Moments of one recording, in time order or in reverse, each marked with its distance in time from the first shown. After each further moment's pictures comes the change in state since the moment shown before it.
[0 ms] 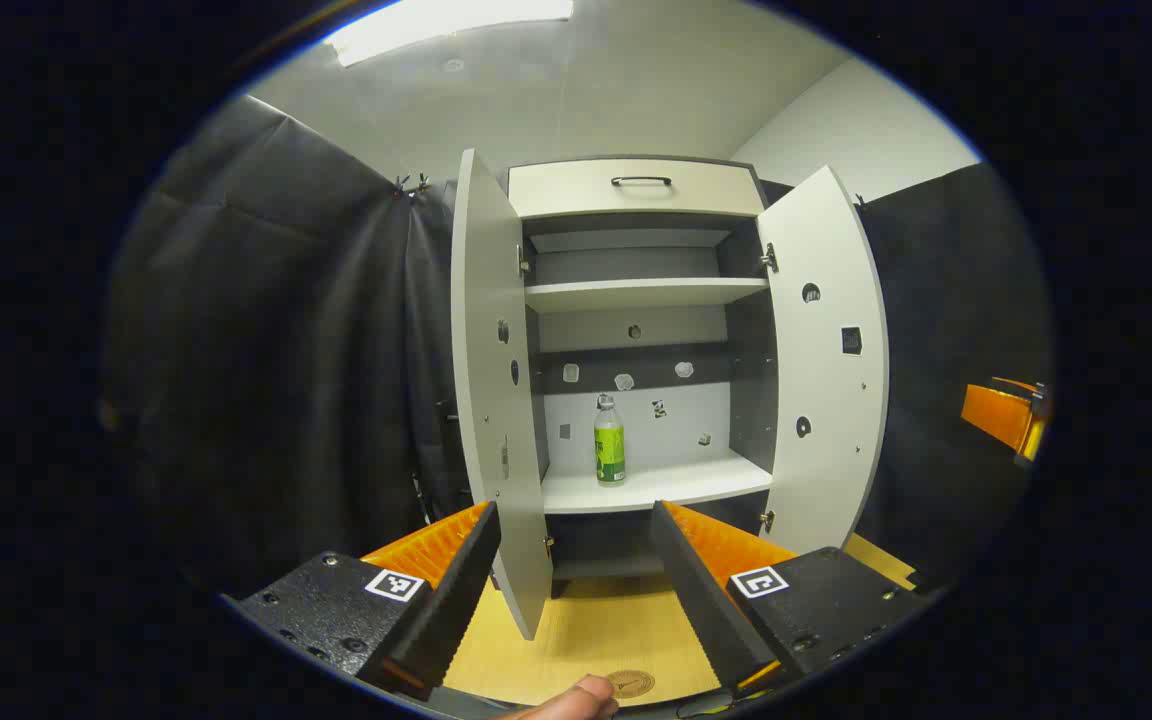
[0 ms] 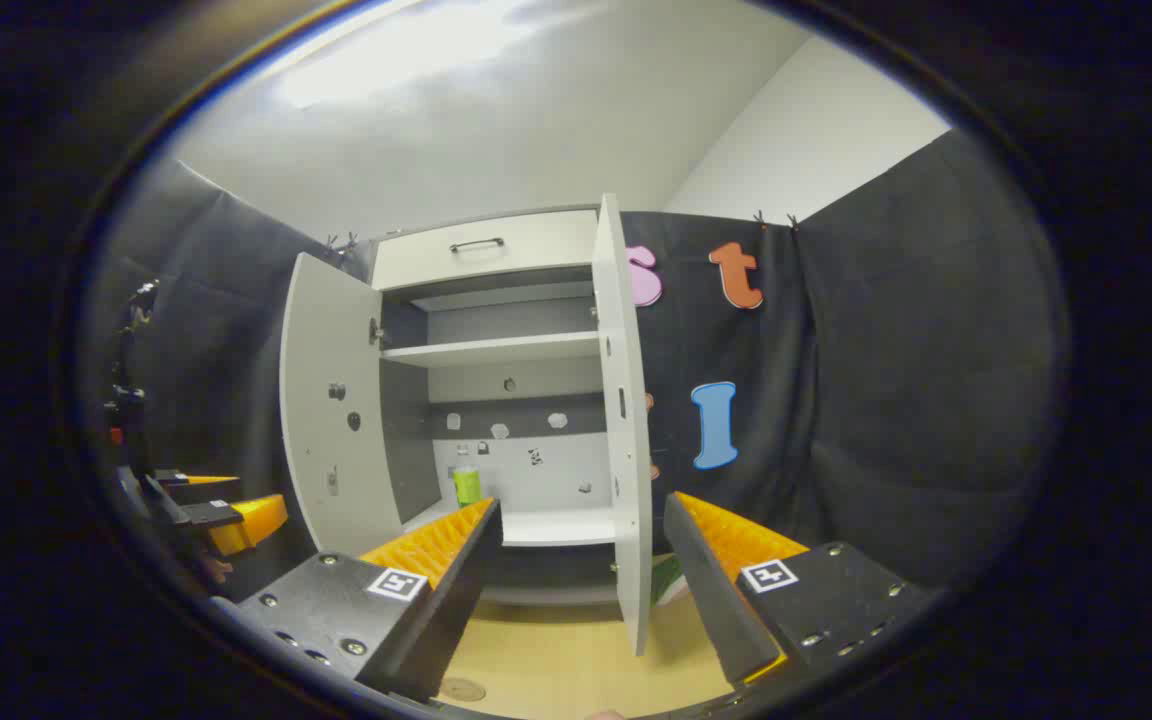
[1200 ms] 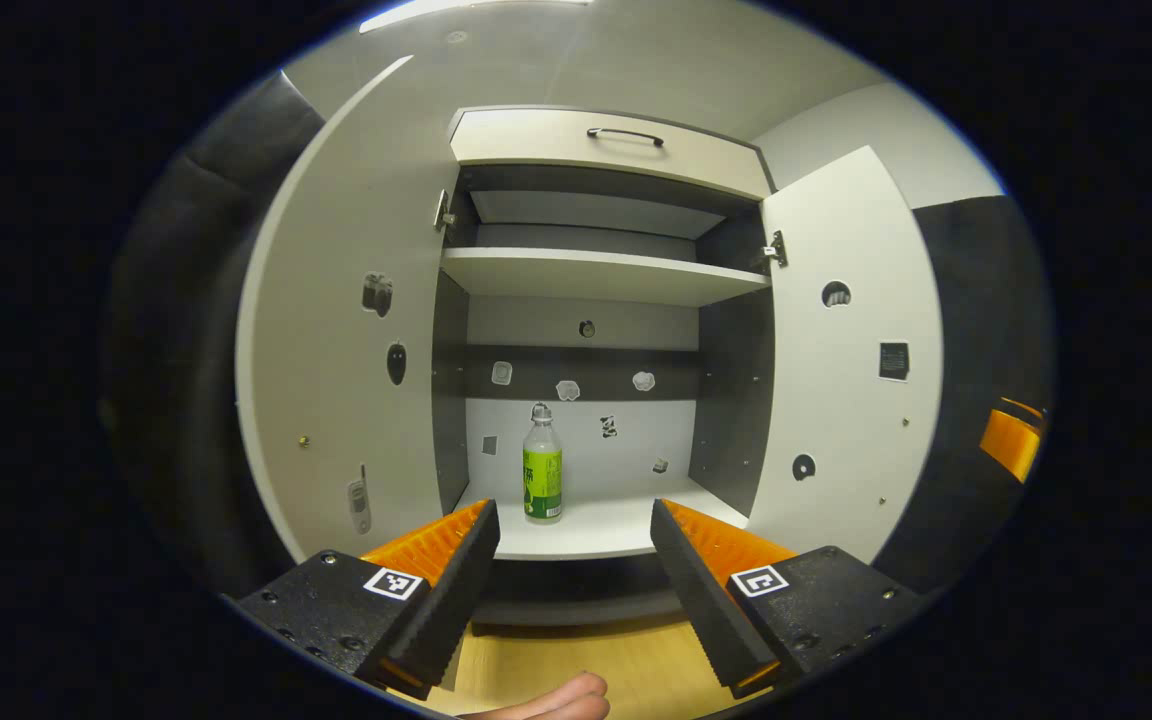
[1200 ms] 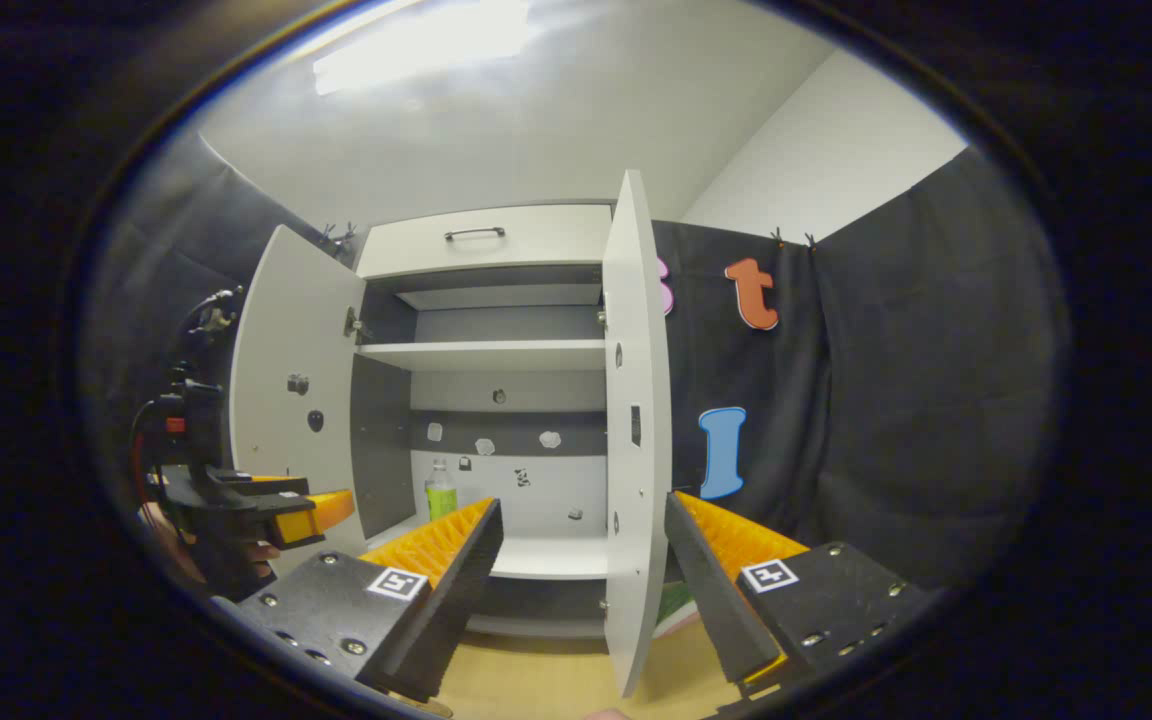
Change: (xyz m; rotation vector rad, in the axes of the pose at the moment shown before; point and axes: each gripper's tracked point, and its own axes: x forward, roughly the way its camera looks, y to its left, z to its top) left arm 0.182 -0.052 0.009 -0.089 -0.044 -0.148; right arm 0.098 -0.005 -0.001 -0.073 -0.081 -0.027
